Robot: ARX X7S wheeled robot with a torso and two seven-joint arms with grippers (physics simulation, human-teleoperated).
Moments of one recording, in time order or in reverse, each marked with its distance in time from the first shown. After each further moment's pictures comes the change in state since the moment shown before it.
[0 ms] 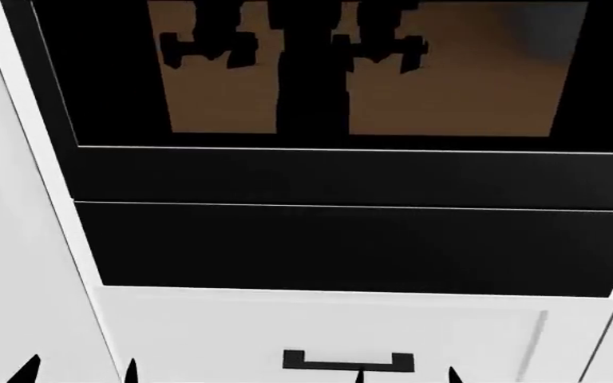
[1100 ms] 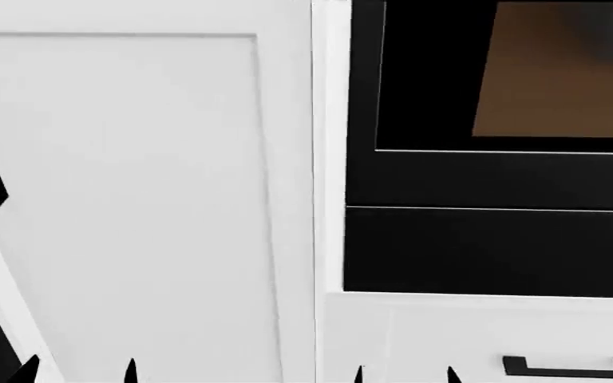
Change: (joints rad) left arm -0.004 -0.039 0.047 -0.002 -0.036 0.013 -0.046; right arm 0.006 0.039 -0.049 0.000 0.036 -0.007 0.042
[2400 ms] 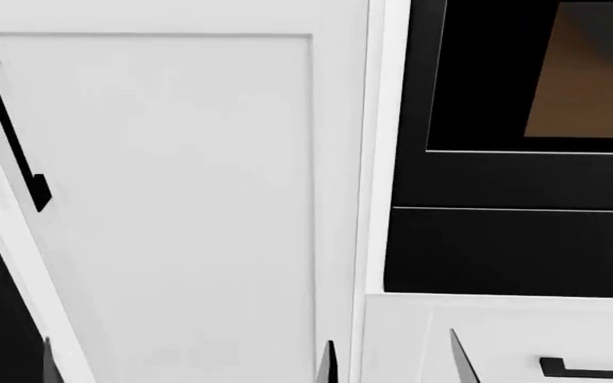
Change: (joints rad) left arm 0.198 -0.148 0.027 0.418 0.537 0.123 -0.316; right arm -0.101 0.120 -0.110 -0.244 -0.427 -0.345 0.256
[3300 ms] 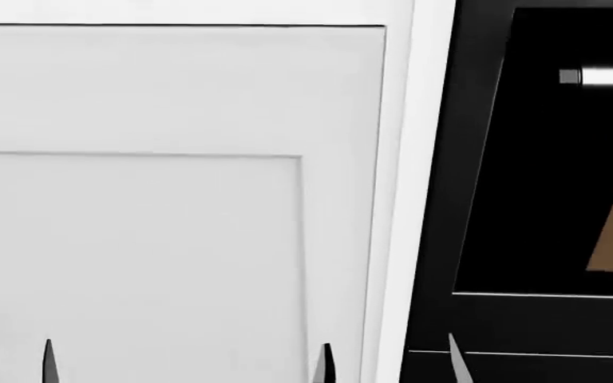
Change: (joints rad) left arm 0.018 -0.012 0.027 0.066 0.089 0.001 -0.029; right arm -0.007 0.019 -0.009 -0.019 -0.078 -0.019 0.054
